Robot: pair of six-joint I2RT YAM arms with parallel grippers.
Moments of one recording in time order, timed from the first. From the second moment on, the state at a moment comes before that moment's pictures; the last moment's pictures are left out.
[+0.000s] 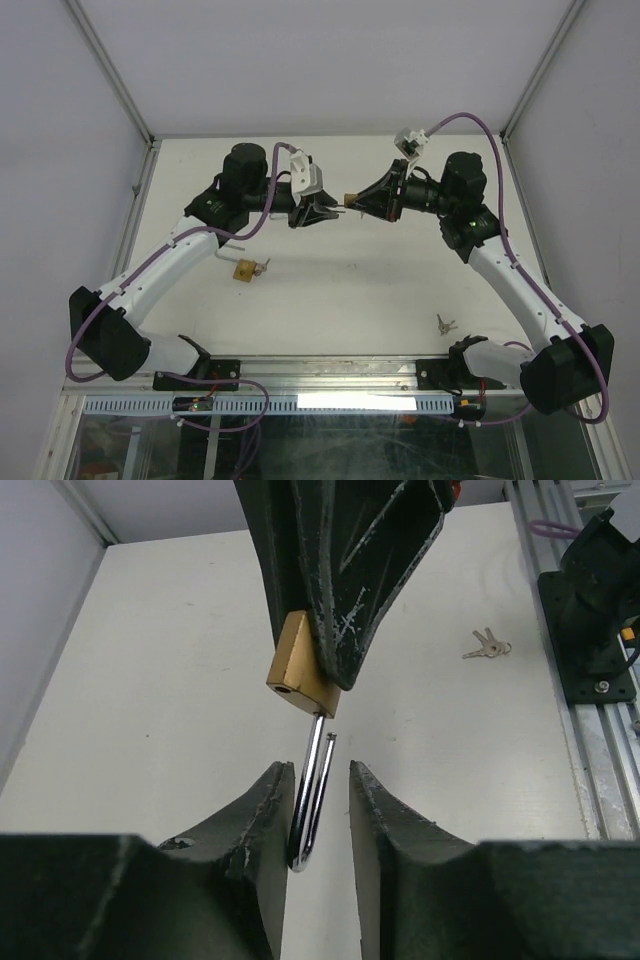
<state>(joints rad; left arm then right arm) -0.60 1.36 1.25 -0.19 0.84 0.42 0.38 1.17 1.03 0.07 -0.91 0.31</state>
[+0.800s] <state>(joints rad) -0.62 1.41 1.15 -0.34 0.80 0.20 0.35 1.10 0.93 -0.08 -0.73 0.23</state>
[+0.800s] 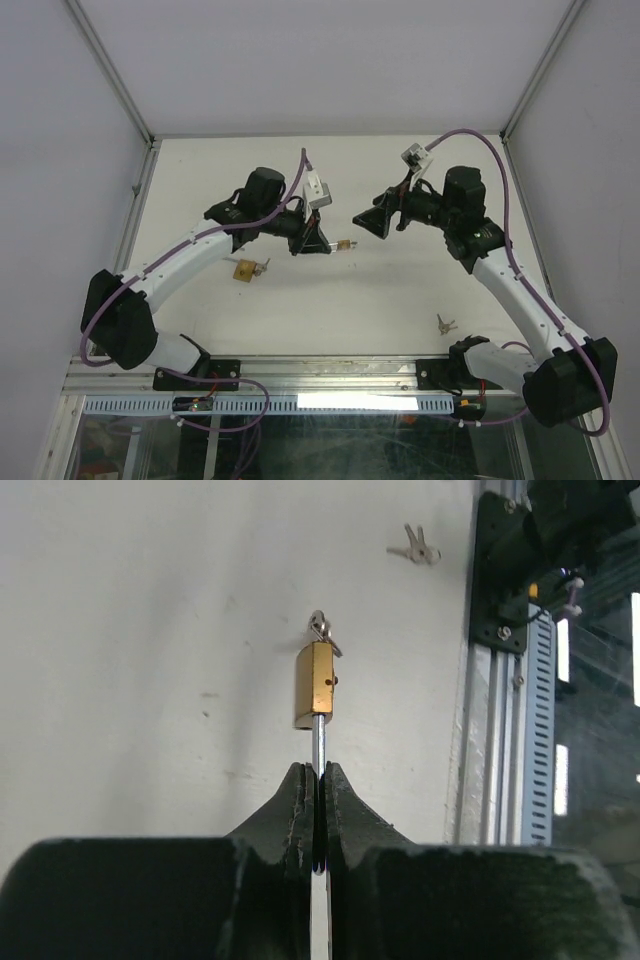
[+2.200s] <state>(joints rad) -0.41 1.97 1.14 -0.45 0.90 0.13 0.35 0.98 0.88 -0.26 -0.51 0.25</state>
